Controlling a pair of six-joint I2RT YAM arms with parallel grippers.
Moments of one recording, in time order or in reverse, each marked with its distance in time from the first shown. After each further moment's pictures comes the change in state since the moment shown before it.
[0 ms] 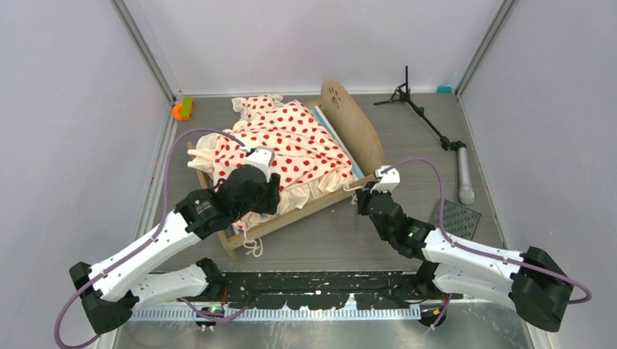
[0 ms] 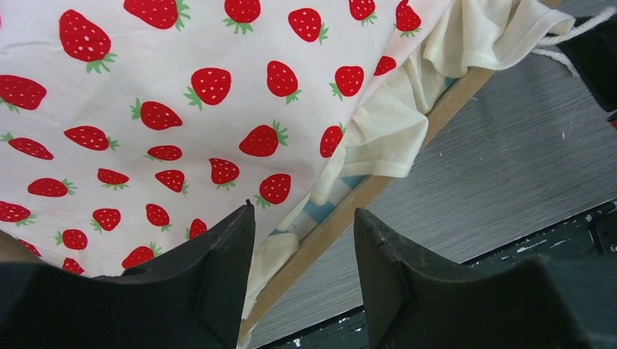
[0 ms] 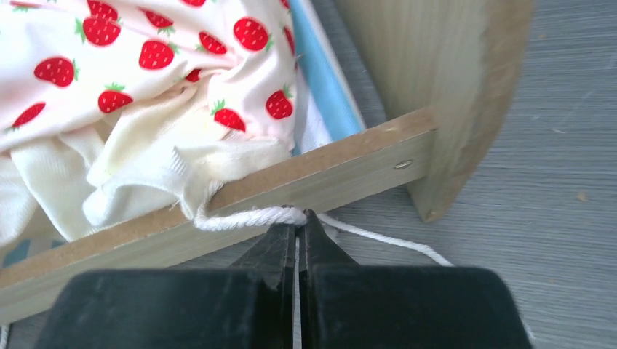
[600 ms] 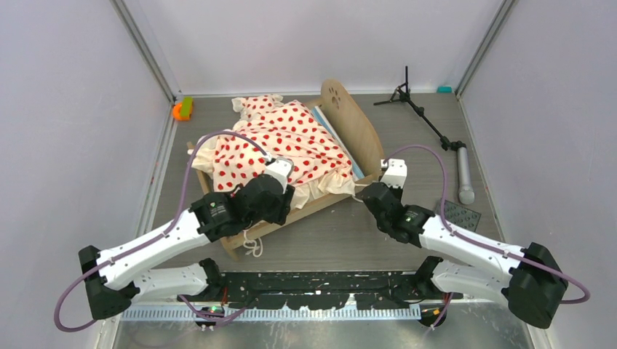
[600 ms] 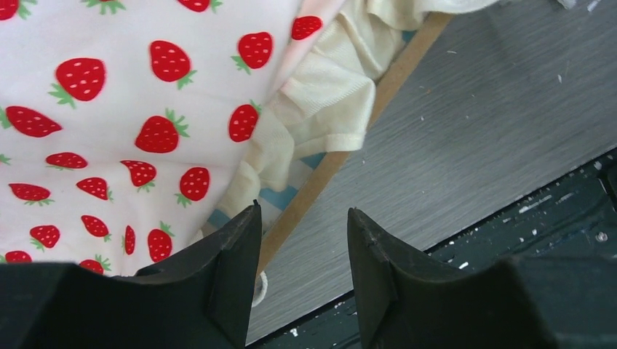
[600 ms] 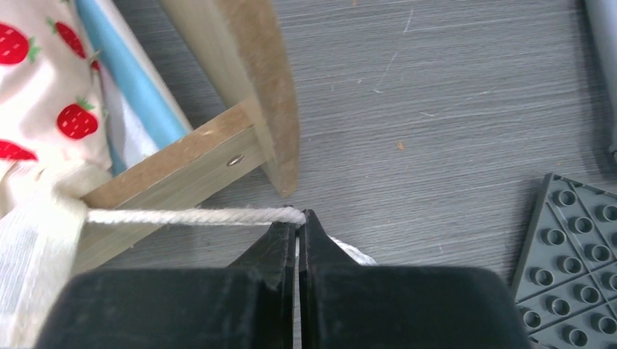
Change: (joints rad) left arm -0.143 0.069 0.001 0.003 -0.034 0.008; right arm -0.056 0.039 0.205 -0.538 0.244 0.091
